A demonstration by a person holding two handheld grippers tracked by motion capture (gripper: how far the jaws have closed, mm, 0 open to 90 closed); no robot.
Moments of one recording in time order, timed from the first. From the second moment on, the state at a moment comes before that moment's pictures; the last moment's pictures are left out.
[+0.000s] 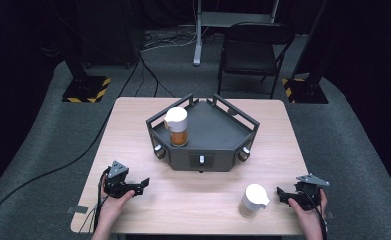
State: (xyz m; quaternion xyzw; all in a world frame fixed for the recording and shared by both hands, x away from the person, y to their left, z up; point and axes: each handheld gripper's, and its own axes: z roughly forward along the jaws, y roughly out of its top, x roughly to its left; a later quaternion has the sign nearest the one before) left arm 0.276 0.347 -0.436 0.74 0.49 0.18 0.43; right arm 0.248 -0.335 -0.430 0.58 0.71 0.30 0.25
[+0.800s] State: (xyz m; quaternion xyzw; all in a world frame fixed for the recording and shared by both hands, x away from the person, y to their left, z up) left arm 0.283 0.342 -0.441 0.76 0.50 0.17 0.38; right arm 0.248 -0.335 -0.430 0.58 0.71 0.30 0.25
